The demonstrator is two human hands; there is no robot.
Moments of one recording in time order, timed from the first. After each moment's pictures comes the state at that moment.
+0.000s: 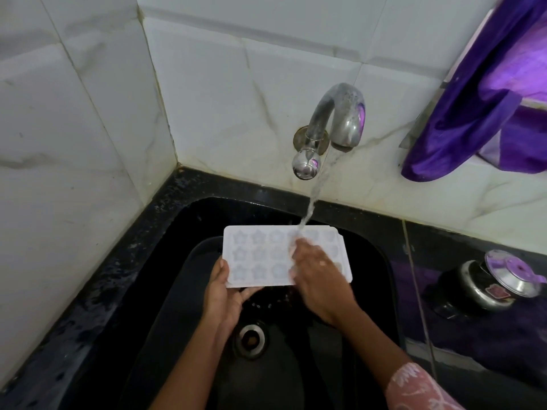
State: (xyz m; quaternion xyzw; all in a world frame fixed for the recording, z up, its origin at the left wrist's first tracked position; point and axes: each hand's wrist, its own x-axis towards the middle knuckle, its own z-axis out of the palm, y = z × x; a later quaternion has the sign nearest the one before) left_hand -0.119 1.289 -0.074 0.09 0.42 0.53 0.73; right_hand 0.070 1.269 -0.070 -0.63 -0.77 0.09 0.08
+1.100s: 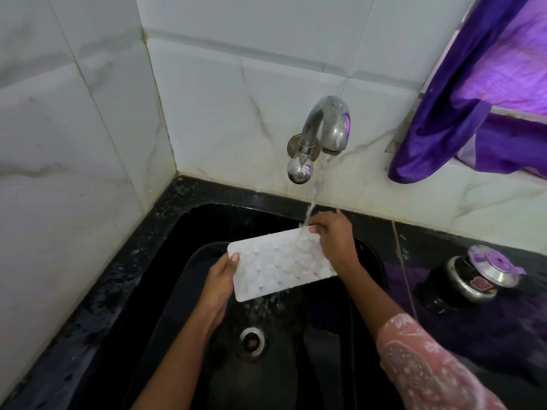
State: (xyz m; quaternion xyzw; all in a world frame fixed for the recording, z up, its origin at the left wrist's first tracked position) left_hand -0.136 1.292 -0.052 0.38 0.47 0.44 0.66; right_hand 0.079 1.316 0.004 -0.72 -0.62 0.11 0.29
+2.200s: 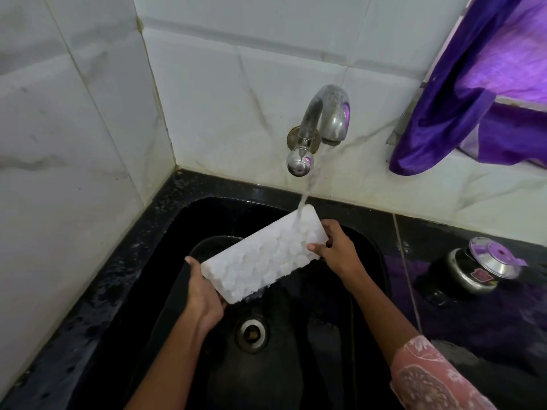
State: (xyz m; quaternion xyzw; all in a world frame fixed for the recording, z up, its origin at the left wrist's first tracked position) left_hand -0.153 1.293 -0.078 0.07 0.49 0.42 0.76; right_hand 0.081 1.283 -0.017 -0.74 -0.48 0.33 0.34
